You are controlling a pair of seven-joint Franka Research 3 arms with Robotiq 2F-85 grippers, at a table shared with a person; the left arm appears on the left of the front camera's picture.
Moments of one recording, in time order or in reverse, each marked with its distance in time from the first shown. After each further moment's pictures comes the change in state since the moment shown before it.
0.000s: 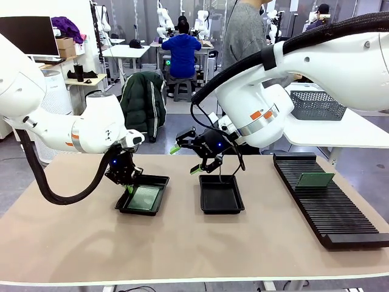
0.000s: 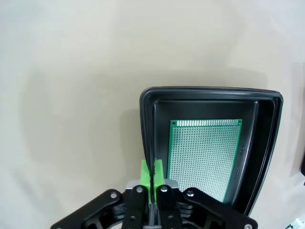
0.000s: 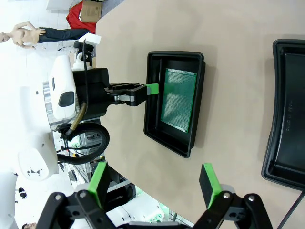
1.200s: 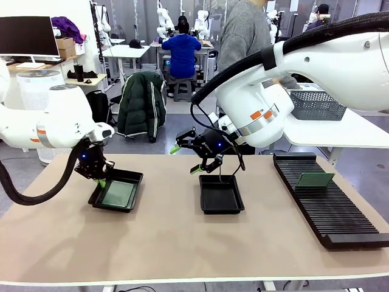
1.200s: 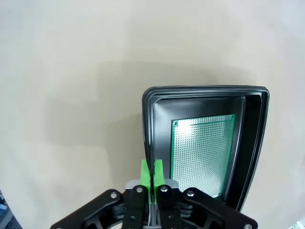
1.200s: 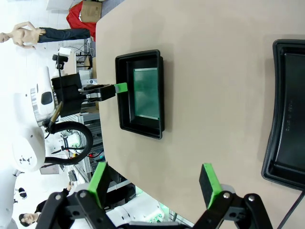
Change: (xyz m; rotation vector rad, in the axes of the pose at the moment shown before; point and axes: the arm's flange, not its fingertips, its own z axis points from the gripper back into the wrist) left arm -0.016 0.093 0.033 0.024 -0.044 0.087; right arm 0.000 0.000 0.000 0.000 0.000 0.000
